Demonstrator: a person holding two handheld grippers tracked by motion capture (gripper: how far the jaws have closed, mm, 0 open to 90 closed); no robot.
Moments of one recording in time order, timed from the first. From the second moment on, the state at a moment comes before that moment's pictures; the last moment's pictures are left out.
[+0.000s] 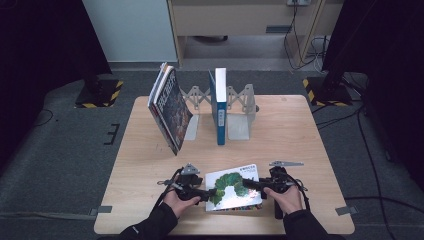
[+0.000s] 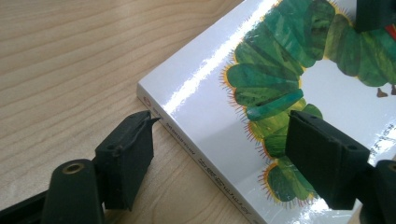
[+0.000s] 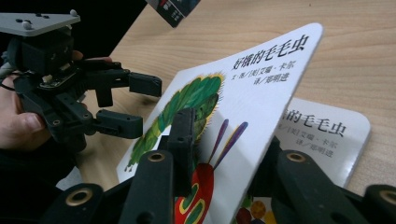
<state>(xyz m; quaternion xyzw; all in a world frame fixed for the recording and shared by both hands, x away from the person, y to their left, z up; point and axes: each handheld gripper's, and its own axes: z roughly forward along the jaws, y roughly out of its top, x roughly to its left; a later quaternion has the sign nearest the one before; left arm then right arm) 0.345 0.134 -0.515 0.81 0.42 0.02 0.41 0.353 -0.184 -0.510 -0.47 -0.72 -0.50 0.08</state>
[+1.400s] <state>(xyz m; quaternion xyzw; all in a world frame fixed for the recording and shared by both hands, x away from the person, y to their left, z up) 0.359 0.127 -0.526 0.79 0.39 -0.06 0.46 0.347 -0.193 -0.480 -0.41 -0.71 -0.57 0.07</state>
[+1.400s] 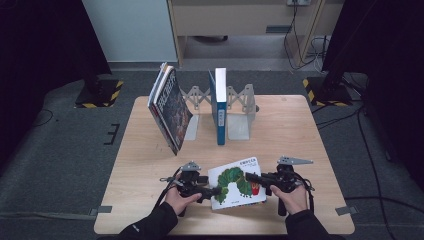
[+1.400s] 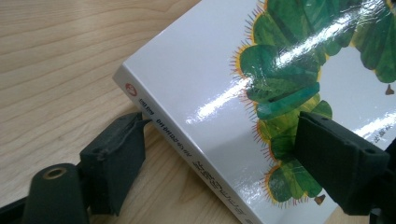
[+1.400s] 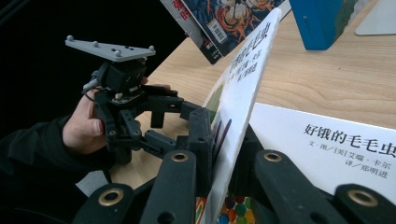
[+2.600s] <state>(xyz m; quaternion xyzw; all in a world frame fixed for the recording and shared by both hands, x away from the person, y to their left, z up) 0.354 0.119 -0.535 0.80 0.38 -0.04 0.46 0.348 -0.189 -0.502 -0.46 -0.77 -0.44 -0.07</state>
